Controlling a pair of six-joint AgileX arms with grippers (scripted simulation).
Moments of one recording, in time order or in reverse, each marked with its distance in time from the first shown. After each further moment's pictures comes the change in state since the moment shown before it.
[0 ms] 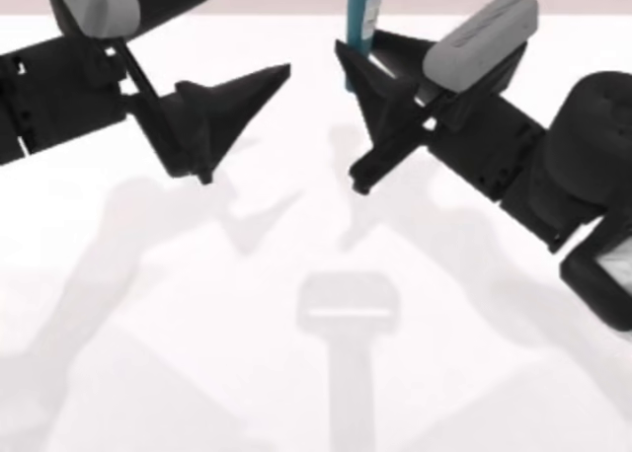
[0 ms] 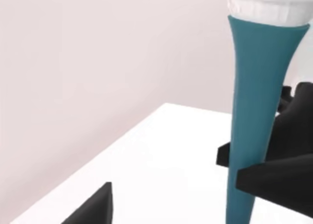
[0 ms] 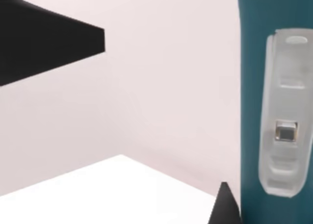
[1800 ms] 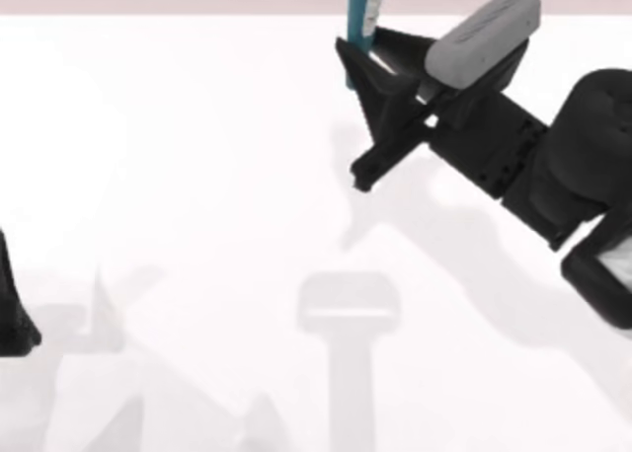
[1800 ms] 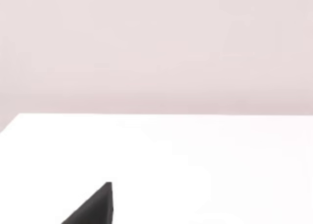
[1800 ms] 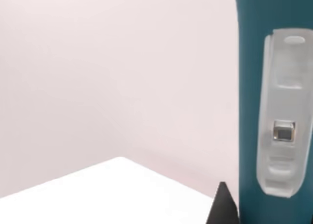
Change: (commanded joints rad) left arm 0.296 -1.234 -0.758 -0.428 -0.775 -0.116; right arm 0.000 0.000 0.000 0.000 0.000 0.000
